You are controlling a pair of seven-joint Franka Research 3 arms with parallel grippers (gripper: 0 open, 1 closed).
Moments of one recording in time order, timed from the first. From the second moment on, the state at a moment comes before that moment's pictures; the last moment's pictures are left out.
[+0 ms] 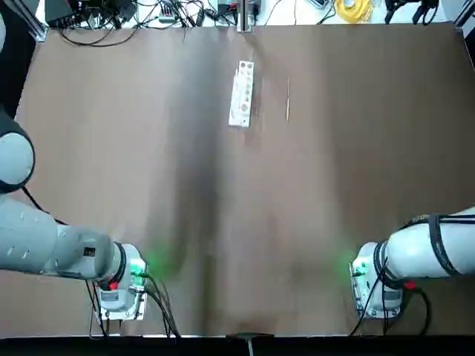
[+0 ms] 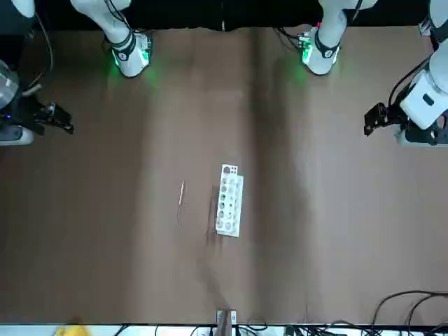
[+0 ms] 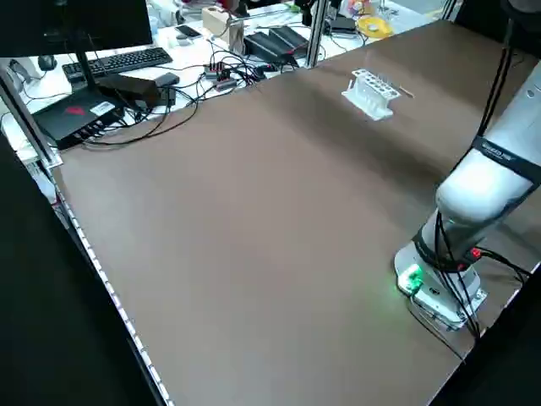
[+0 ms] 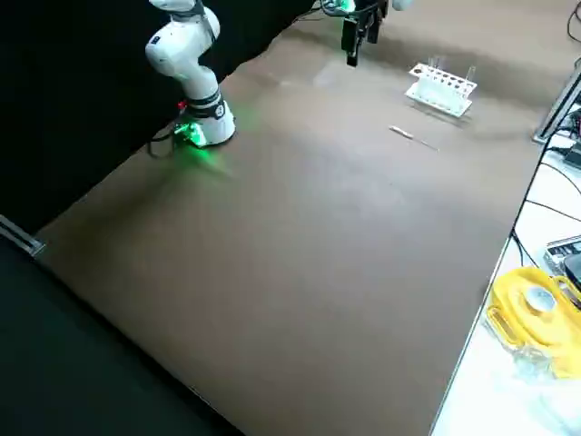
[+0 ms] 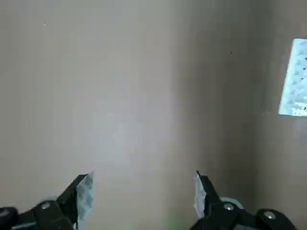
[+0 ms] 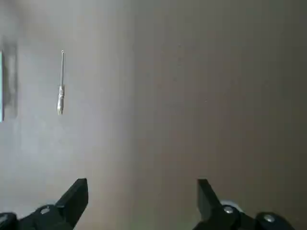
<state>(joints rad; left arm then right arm) -0.10 0.00 -0.01 -1.63 -0.01 1.61 -0.04 0.09 -0.02 -0.07 -1.65 0.02 1.60 0.00</state>
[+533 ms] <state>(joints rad) -0.10 0.00 0.00 -1.64 -0.01 1.61 -0.03 0.06 -0.02 -0.07 -1.64 0.03 1.60 -0.04</state>
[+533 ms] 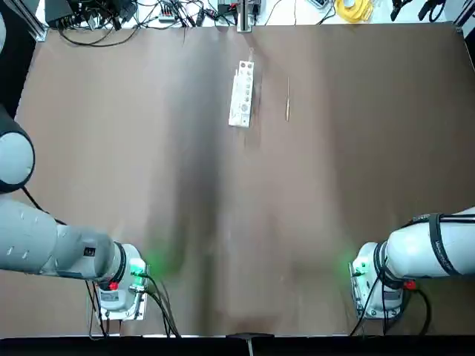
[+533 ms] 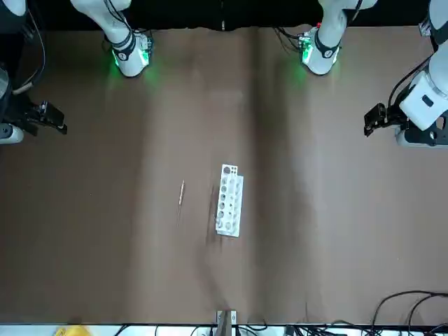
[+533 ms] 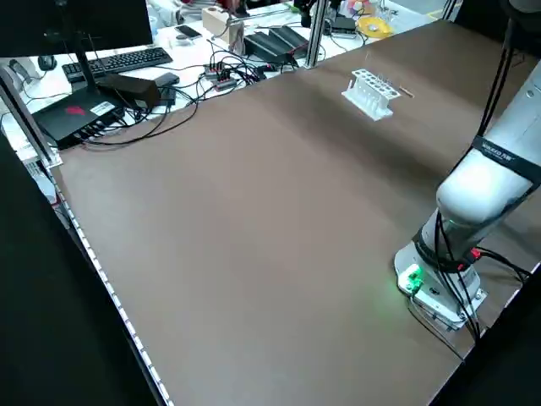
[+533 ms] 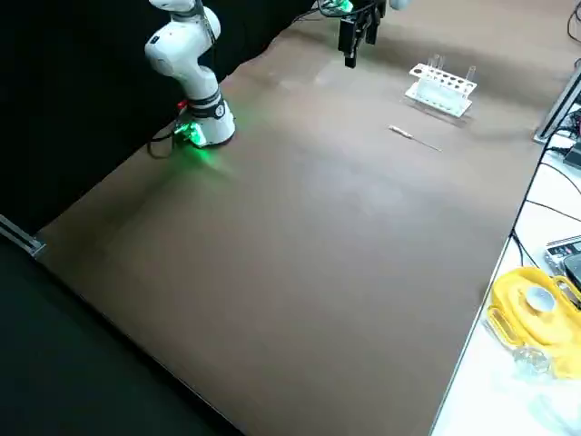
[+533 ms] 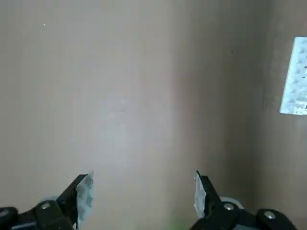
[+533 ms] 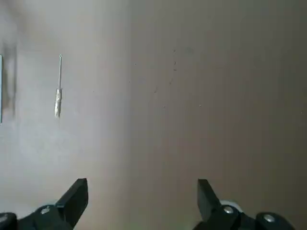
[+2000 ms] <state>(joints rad) -0.11 0.13 -0.02 -1.65 -0.01 1.72 -0.02 0.38 0.63 -0.05 -1.43 0.08 2.06 0.33</state>
